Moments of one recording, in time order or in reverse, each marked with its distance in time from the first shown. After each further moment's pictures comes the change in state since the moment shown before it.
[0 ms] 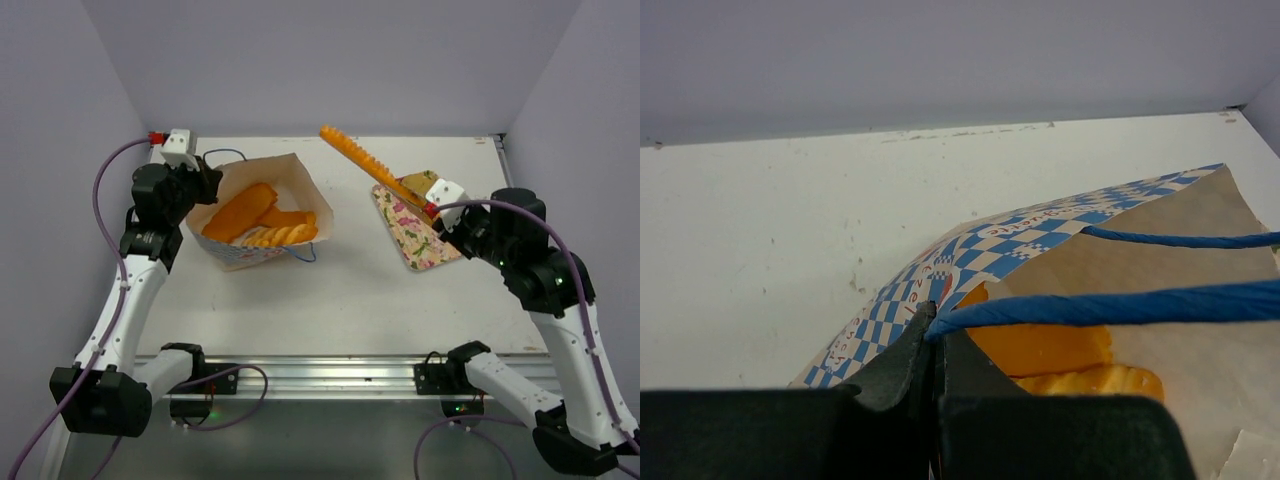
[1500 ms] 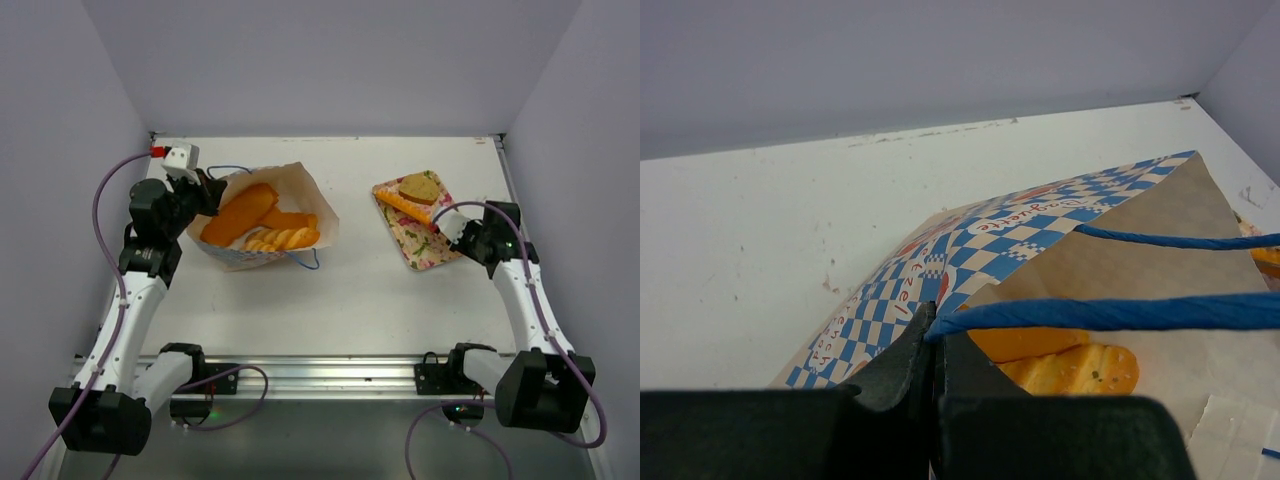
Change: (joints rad) left arm 0.000 -0.098 -0.095 0.039 0.085 0.008; right arm -0.485 0.208 -0.571 0.452 -0.011 -0.485
